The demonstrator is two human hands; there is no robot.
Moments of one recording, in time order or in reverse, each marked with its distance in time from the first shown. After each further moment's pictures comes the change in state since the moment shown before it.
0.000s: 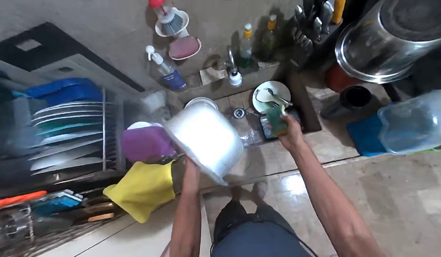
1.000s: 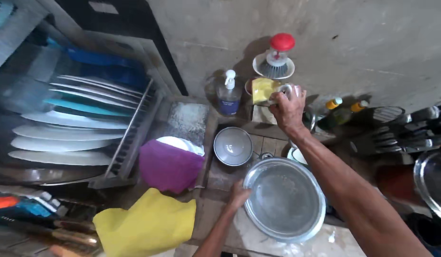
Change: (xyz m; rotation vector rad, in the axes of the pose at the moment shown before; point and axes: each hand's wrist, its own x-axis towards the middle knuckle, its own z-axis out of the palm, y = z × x) left_hand 0.172 -0.075 0.068 0.190 -0.371 -0.090; right_hand 0.197 -0.032 0.326 -1.414 -0.359 -1.596
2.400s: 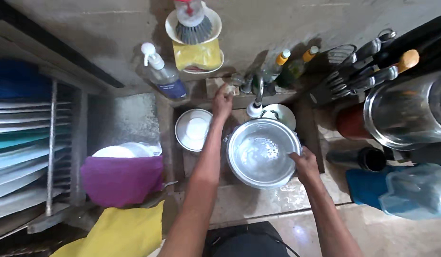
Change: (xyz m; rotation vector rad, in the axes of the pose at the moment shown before) left_hand 0.169 0.200 0.050 0.322 0.100 0.565; right_hand -0.278 -0.003 -0.160 0.567 -0.121 1.626
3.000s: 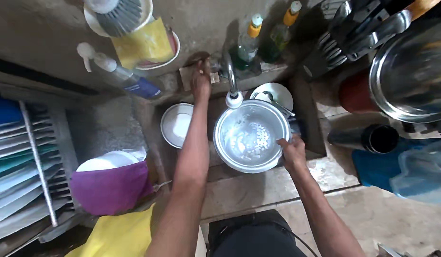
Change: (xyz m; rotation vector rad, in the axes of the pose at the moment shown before) left_hand 0.048 0.012 0.027 0.111 0.066 -0.167; right_hand 0.018 0.020 0.013 0.329 0.059 0.120
